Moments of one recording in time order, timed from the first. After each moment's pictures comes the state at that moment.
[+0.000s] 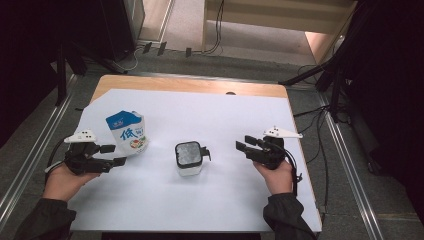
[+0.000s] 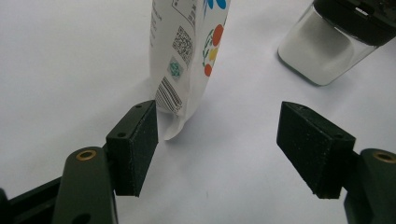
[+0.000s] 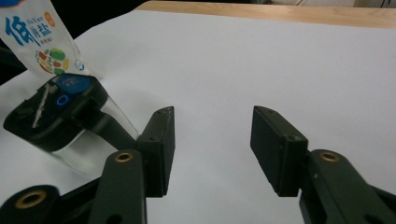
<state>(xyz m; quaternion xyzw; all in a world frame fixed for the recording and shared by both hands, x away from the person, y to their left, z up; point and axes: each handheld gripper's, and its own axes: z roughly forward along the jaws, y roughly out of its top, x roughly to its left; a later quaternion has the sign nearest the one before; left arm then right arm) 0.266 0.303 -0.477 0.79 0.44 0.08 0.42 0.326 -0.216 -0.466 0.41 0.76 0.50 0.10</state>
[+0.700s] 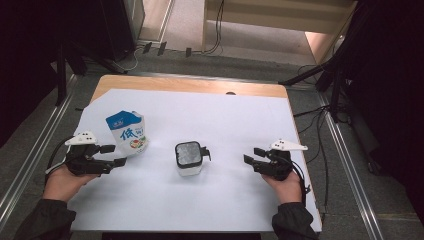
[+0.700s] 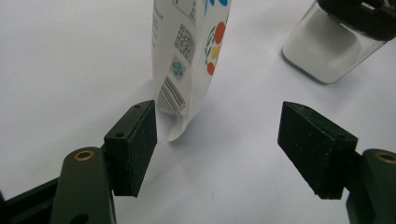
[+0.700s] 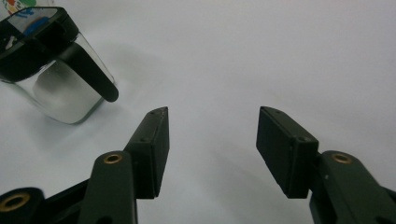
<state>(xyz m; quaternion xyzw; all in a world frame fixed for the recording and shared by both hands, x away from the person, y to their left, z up) 0.264 0.301 -0.481 0.79 0.43 0.10 0.42 0.309 -0.242 -0.494 0.41 0.78 0.46 0.11</state>
